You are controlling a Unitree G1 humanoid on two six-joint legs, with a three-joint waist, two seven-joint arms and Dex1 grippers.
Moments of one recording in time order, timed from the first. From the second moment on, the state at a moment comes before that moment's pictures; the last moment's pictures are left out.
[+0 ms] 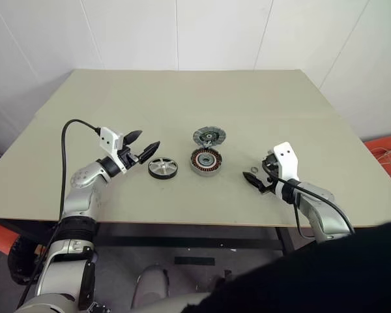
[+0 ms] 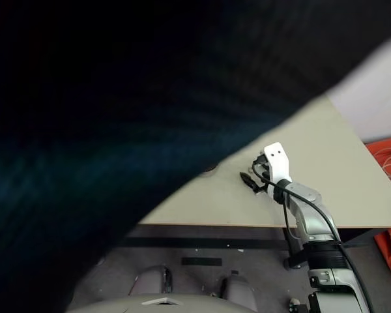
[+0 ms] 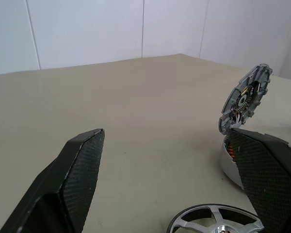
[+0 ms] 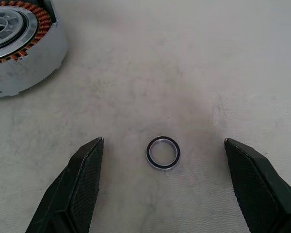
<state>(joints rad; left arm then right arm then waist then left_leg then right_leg) -0.42 0.35 0.14 0.41 -0.37 -0.01 -0.83 -0.22 -0.45 -0.05 0.11 0.17 0.46 0.55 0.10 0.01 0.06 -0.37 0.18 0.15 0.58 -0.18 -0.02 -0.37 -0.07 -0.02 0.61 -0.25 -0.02</state>
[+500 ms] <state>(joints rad) -0.42 0.35 0.14 0.41 -0.37 -0.01 -0.83 -0.24 -0.45 -0.05 0.11 0.16 0.45 0.54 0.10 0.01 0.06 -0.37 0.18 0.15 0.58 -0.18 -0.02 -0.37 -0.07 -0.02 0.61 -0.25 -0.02</state>
